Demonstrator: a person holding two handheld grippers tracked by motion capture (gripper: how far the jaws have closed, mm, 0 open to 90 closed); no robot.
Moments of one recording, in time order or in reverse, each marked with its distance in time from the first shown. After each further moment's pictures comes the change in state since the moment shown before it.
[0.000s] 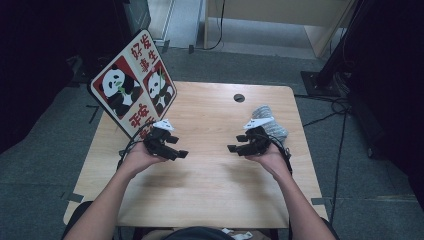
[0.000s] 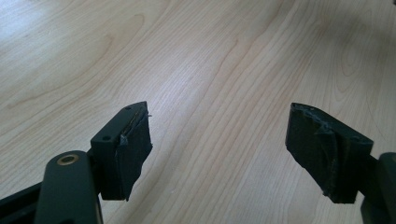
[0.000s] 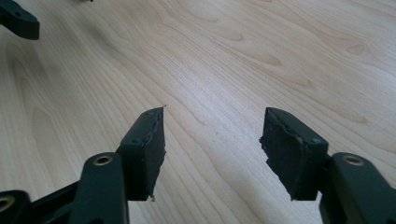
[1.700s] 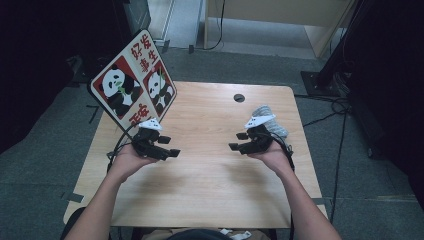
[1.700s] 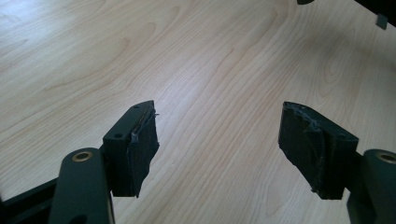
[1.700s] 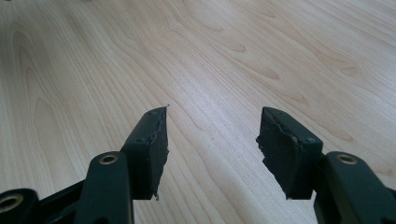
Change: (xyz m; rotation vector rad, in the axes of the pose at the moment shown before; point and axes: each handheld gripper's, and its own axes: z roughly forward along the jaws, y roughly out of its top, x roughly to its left) left arm -0.005 -0.011 -0.038 -0.059 0.018 -0.051; right arm -0.002 0.007 -0.007 -0.009 0.014 -0.088
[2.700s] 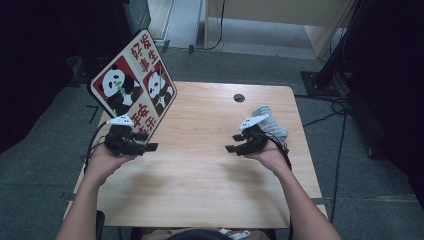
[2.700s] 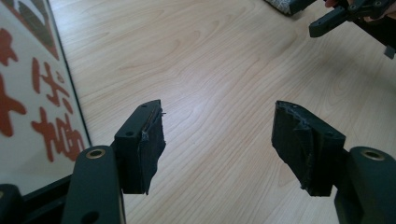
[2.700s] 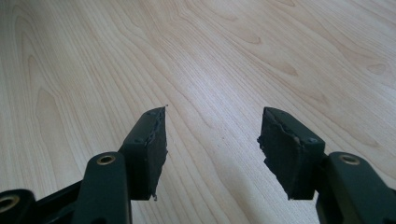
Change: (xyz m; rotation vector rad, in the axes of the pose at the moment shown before) left arm 0.021 -0.021 -0.059 -0.081 0.073 -0.100; right arm 0.003 0.003 0.012 0.053 0.030 -0.021
